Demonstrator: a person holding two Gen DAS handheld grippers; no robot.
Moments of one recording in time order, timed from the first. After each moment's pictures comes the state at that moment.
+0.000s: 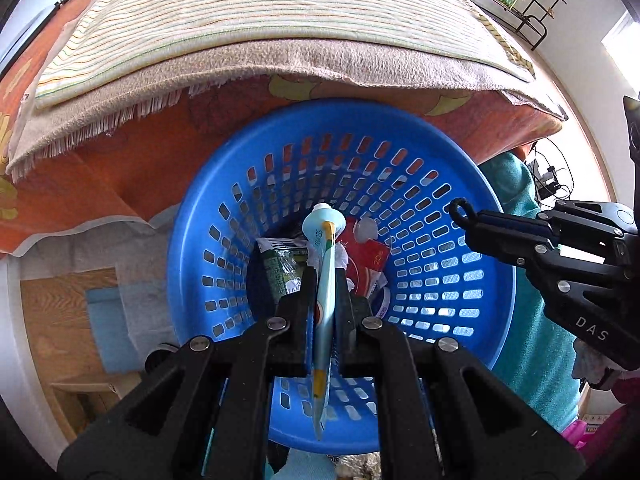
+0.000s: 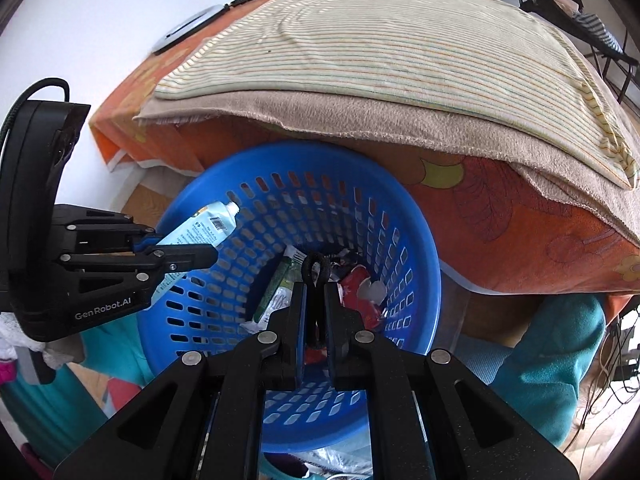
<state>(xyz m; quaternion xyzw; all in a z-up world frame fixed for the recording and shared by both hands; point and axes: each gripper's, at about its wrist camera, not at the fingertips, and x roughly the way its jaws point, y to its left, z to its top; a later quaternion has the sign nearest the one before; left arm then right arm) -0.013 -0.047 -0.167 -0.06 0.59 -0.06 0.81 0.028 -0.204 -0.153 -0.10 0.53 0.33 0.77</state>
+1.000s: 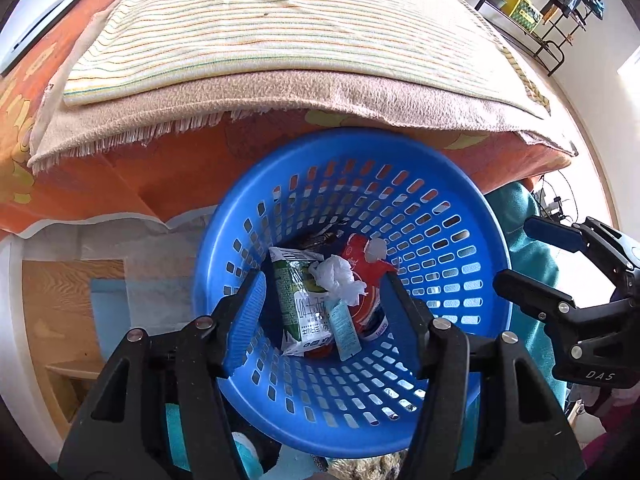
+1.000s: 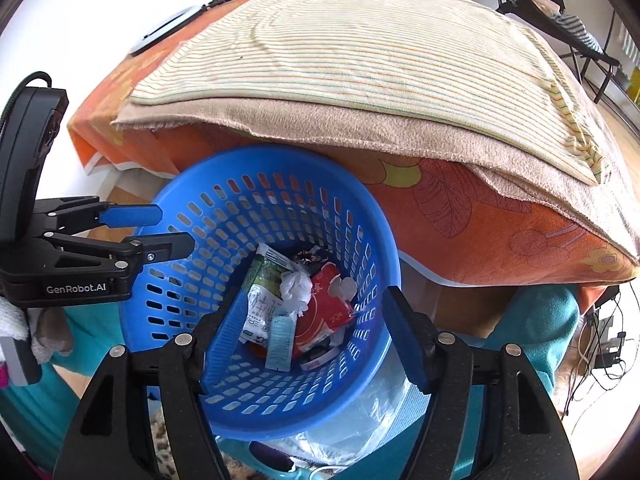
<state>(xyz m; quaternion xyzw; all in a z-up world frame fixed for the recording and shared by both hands) -0.005 -0.030 -0.153 -0.10 0.58 -0.03 0.81 0.030 -0.213 -0.138 -0.12 0.53 0.28 0.79</state>
